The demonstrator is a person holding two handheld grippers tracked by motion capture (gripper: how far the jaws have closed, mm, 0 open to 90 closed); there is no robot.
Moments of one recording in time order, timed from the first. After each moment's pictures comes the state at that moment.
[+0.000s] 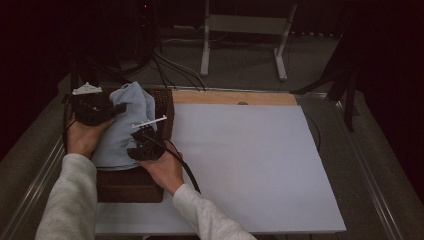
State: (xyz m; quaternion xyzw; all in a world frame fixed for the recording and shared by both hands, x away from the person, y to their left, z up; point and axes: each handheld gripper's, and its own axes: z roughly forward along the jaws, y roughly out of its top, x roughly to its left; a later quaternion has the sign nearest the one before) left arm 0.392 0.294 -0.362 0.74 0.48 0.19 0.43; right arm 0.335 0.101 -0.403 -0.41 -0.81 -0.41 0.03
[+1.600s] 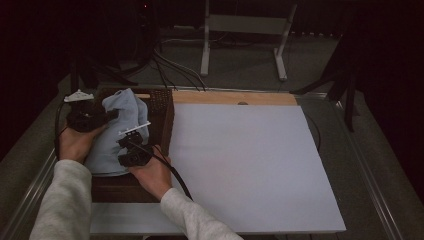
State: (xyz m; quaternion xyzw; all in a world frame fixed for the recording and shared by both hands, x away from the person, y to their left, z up) left arm 0.385 0.315 -0.378 0.73 0.50 0.19 0.42; right arm 0.327 0.134 -0.416 -0.42 -0.83 -0.37 0.01
